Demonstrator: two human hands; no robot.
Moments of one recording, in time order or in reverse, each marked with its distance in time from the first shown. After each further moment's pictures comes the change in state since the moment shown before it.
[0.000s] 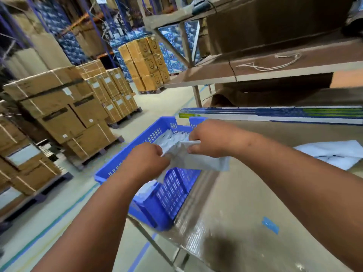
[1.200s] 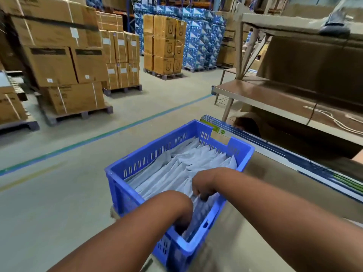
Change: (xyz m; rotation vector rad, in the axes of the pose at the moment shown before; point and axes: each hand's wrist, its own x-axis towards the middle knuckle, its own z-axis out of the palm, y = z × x) left_hand 0.122 -0.129 0.107 0.370 -0.902 0.280; right_hand 0.256 -0.076 0.182 -0.591 -0.889 -0.284
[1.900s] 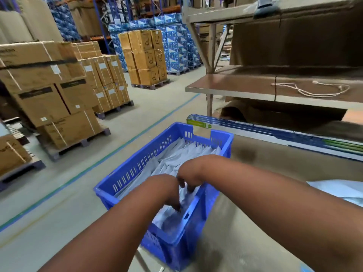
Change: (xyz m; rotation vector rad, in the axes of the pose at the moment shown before) left_hand -0.033 0.012 -0.043 0.027 0.264 -0.227; right_hand -0.074 0.003 -0.007 0.275 0.232 0.047
